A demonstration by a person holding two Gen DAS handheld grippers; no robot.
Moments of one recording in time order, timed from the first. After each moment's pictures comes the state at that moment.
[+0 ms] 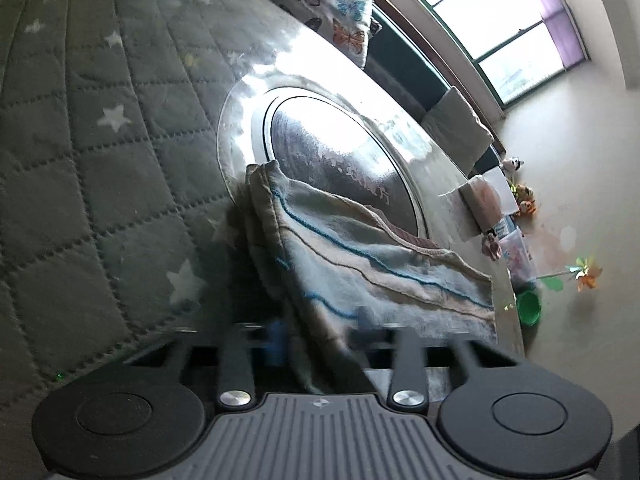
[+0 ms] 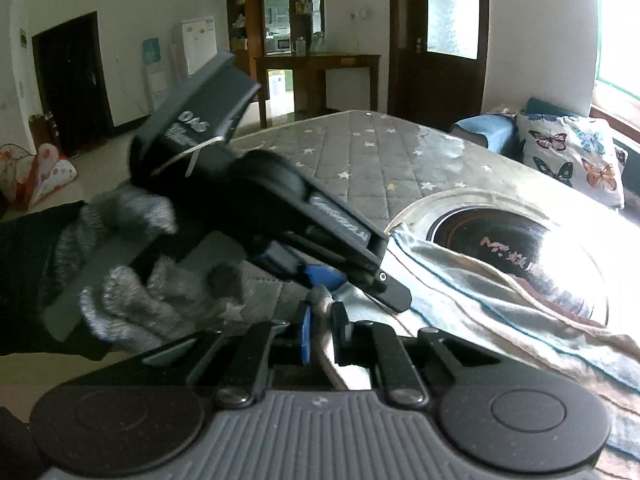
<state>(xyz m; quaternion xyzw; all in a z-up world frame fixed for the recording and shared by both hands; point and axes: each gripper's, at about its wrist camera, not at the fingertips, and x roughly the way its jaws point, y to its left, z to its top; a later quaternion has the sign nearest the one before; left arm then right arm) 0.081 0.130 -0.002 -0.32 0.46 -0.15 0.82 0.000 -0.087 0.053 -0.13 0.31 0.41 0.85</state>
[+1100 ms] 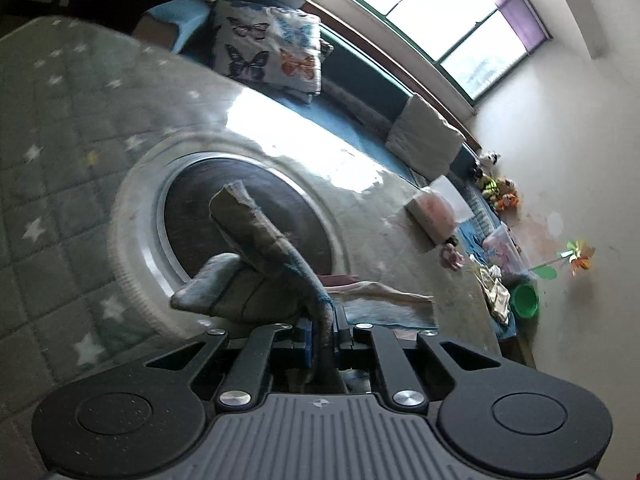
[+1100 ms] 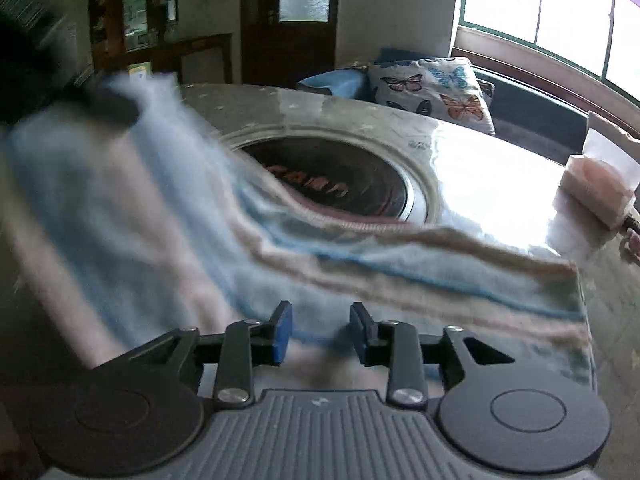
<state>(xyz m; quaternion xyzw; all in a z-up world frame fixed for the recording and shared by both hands) 0.092 0.051 0.102 -0.24 0.42 -0.18 0.86 0.066 -0.195 0.000 -0.10 0.35 0.21 0.90</state>
